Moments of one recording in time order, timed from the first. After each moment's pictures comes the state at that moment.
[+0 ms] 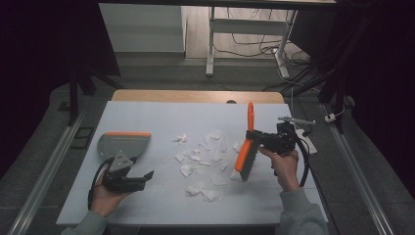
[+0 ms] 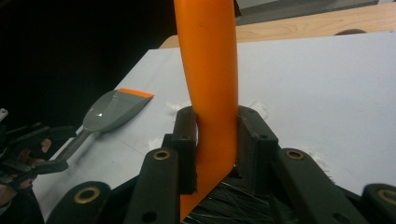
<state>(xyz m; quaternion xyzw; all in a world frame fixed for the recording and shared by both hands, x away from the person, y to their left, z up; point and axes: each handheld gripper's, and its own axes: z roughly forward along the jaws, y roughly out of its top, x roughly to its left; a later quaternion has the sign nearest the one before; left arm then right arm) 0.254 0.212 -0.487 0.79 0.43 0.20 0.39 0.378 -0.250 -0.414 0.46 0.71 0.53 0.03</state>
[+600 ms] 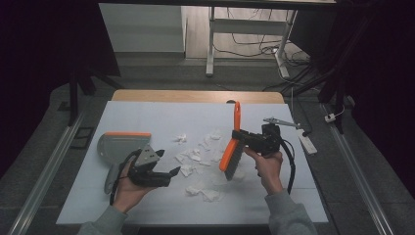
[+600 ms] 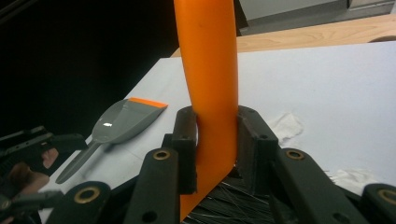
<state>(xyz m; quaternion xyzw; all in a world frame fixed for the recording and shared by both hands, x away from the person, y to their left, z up) 0.268 0.138 -0.461 0.81 0.35 0.18 0.44 0.372 -0.209 -0.421 0.46 0.70 0.55 0.04</state>
